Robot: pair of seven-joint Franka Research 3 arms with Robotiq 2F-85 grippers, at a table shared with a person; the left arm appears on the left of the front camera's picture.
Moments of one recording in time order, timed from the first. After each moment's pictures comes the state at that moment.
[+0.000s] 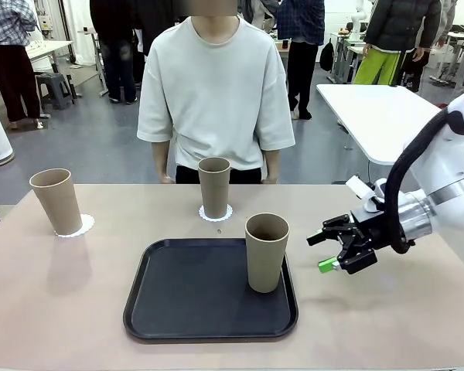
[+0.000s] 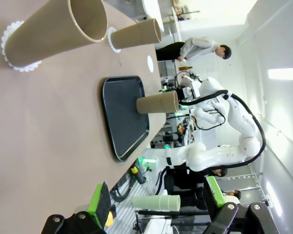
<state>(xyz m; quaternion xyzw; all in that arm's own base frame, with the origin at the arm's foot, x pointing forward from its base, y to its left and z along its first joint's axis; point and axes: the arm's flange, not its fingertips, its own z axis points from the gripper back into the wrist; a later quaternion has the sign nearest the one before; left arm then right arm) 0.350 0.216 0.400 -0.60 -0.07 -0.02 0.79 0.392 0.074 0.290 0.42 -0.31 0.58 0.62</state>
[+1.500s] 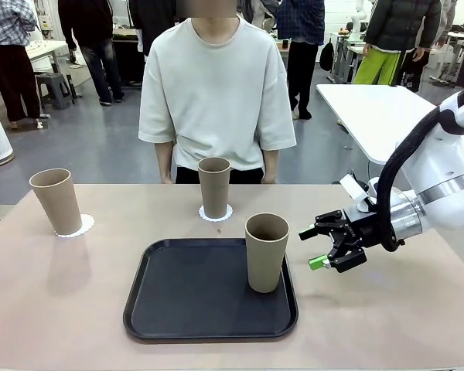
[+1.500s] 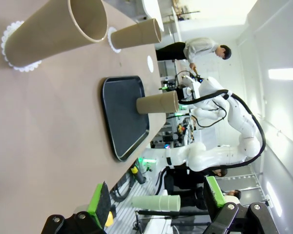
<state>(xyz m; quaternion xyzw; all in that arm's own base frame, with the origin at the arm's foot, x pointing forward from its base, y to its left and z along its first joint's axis) 0.350 0.216 0.400 -0.60 -0.07 -0.02 0.79 0.393 0.090 0.289 0.41 -0.35 0.60 0.59</state>
